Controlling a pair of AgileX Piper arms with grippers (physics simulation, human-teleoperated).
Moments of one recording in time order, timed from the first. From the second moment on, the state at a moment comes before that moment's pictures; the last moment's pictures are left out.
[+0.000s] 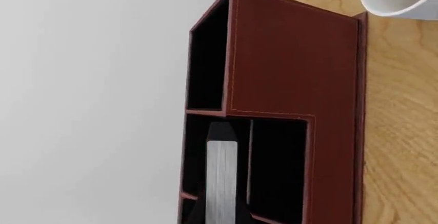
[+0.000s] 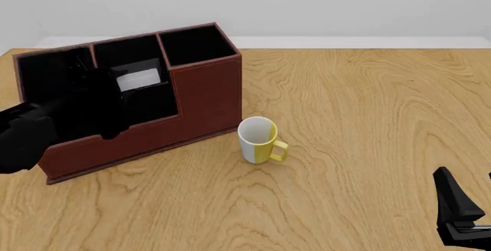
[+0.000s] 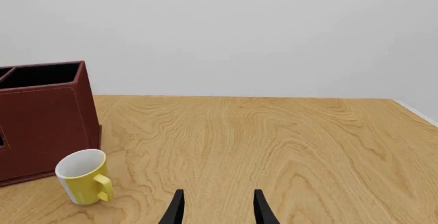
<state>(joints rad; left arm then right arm) -0.21 1.20 -0.67 -0.15 1.33 0.00 0.02 0.00 -0.02 -0.02</state>
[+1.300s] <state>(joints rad) -0.19 1.32 -0.66 -0.23 1.32 0.00 0.02 0.00 -0.02 -0.02</state>
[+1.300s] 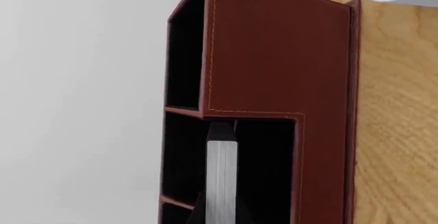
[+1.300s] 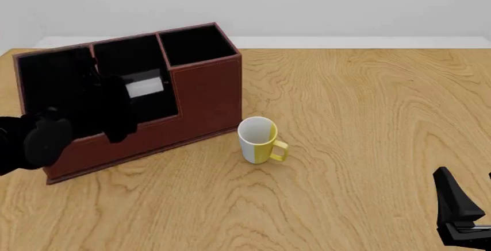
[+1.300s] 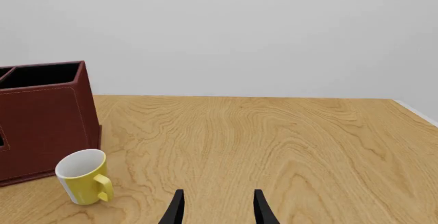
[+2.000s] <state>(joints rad) -0.17 1.36 -0.86 -0.04 1.31 0.00 0.02 0.00 -0.02 -0.02</state>
